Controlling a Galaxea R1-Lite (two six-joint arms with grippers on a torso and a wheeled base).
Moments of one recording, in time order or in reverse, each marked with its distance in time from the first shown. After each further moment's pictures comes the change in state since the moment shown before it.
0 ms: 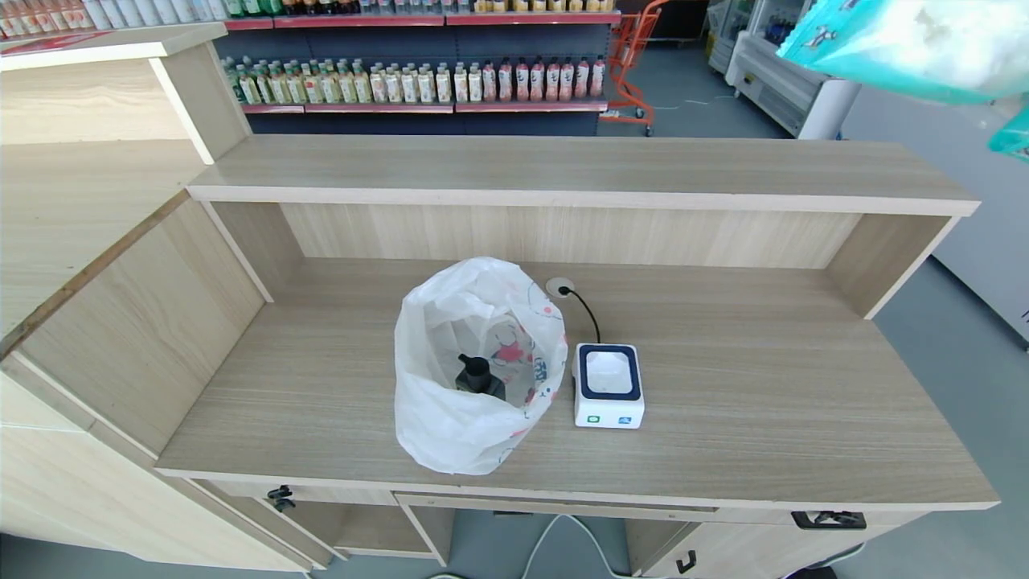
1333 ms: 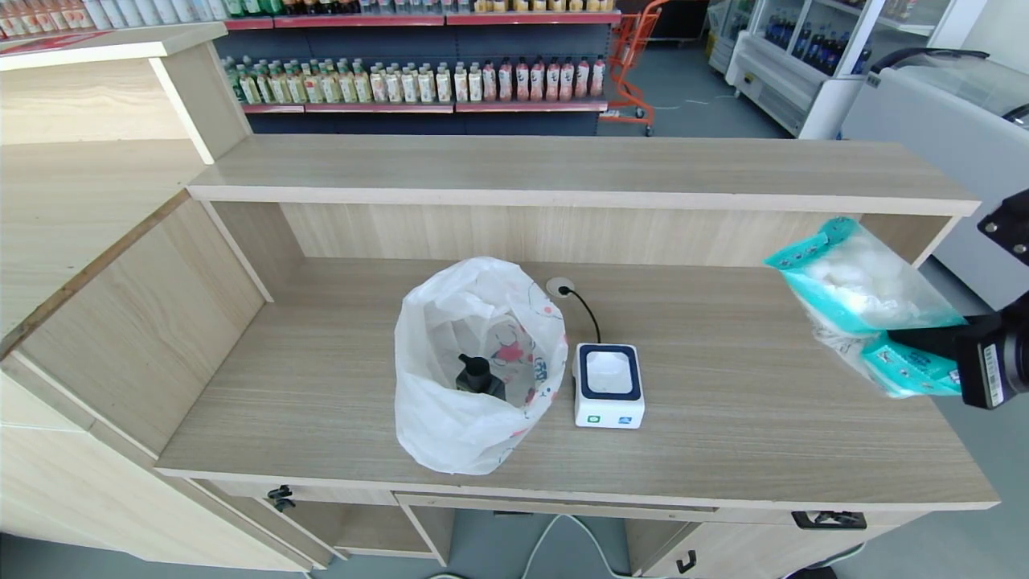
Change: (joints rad) left arm 0.000 0.000 0.000 0.000 0.000 0.000; right arm -1.120 0.049 0.145 0.746 1.323 0.998
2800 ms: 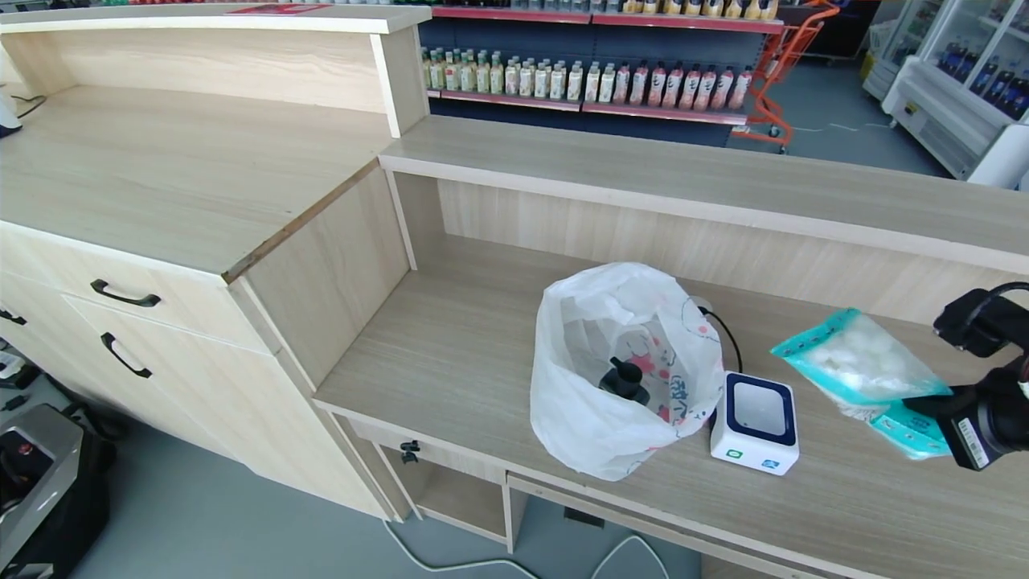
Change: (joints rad) left arm 0.000 0.000 0.000 0.000 0.000 0.000; right arm -0.238 0.133 0.224 -0.183 0.047 -0.264
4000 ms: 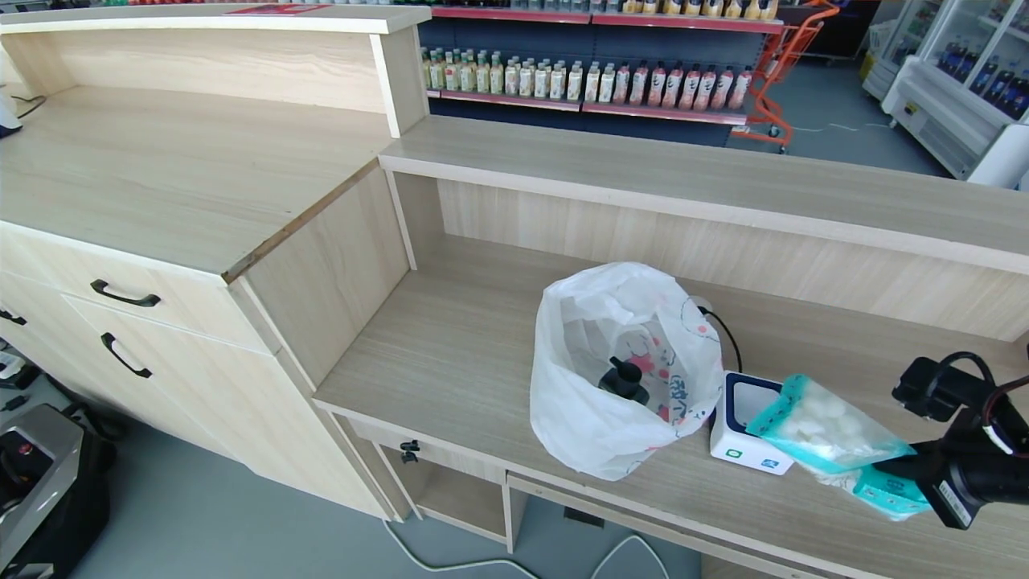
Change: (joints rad) left arm 0.000 0.000 0.000 0.000 0.000 0.000; right arm -0.069 0.146 0.082 0.011 0.191 -0.230
